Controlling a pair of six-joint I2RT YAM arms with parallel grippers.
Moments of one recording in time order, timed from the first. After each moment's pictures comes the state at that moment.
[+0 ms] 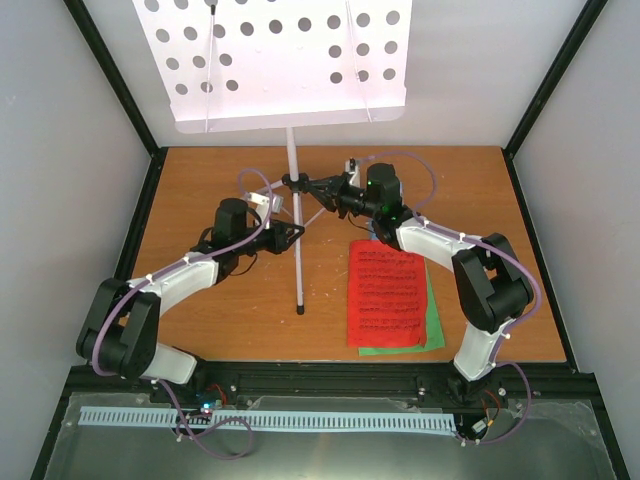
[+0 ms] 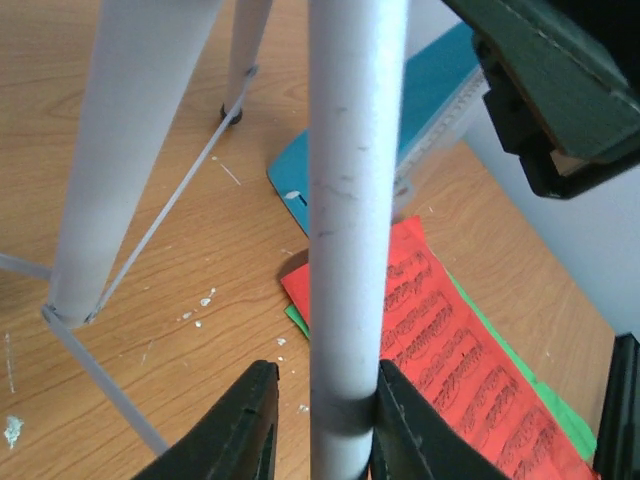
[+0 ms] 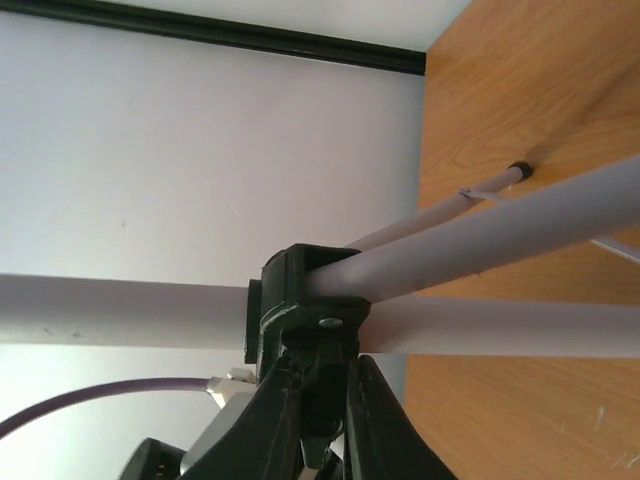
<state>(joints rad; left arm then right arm) -0.37 1.42 0.72 0.22 0.57 -0.35 0.53 1.79 1.16 0.49 -0.60 1.37</state>
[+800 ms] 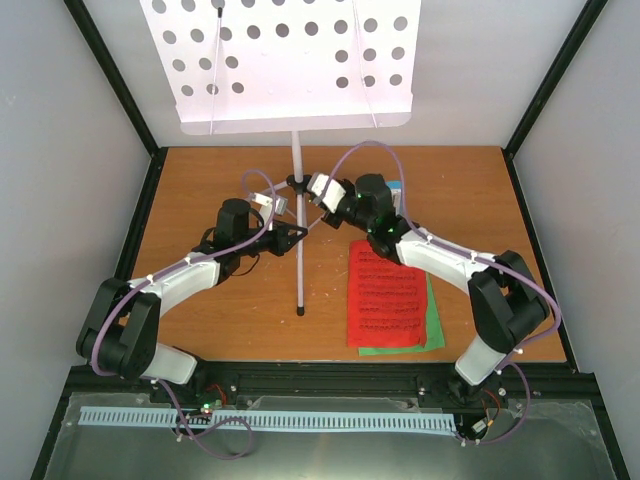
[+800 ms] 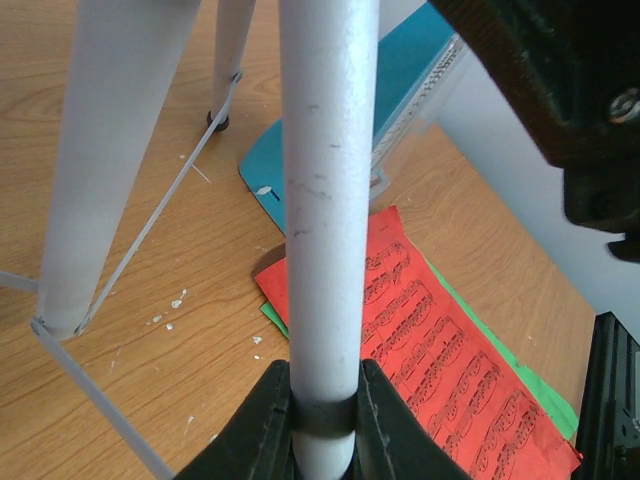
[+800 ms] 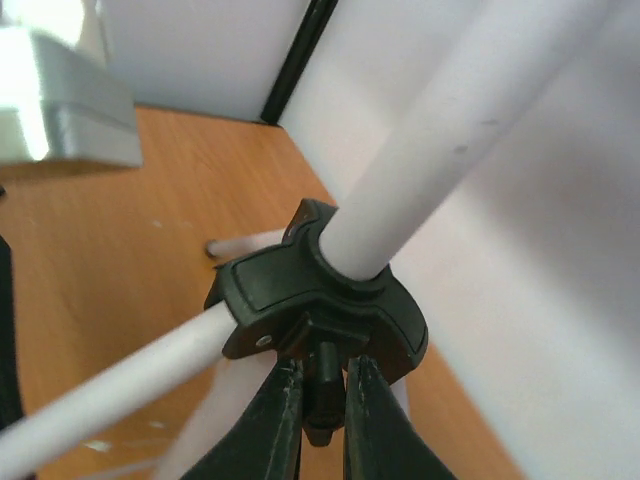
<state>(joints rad) -0.38 1.42 0.73 0.23 0.60 -0.34 0.63 1.65 1.11 0.32 -0.26 -0.47</state>
